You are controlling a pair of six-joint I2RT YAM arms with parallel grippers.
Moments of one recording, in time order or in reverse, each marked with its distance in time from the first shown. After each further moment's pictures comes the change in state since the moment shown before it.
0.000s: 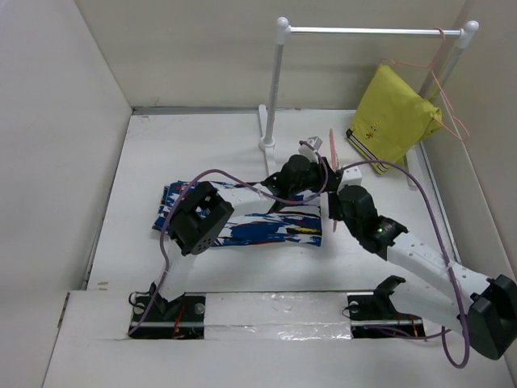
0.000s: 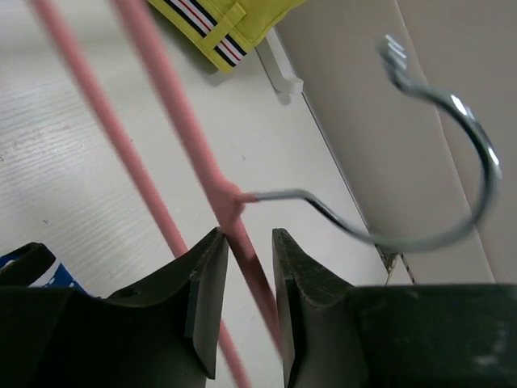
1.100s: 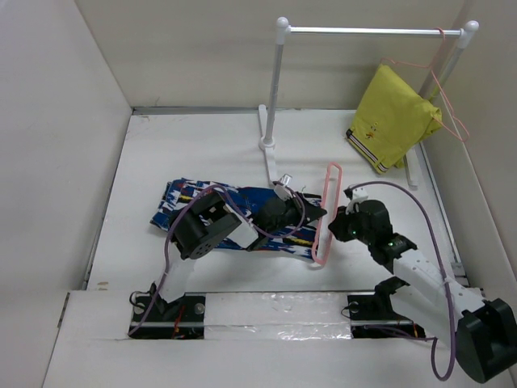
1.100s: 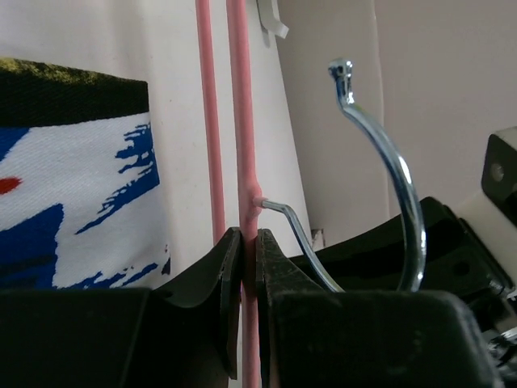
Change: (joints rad) left arm -0.063 -0.024 -0.533 0.577 -0.053 -0.389; right arm -0.211 -0.153 -0.233 -0.004 -0.565 0.064
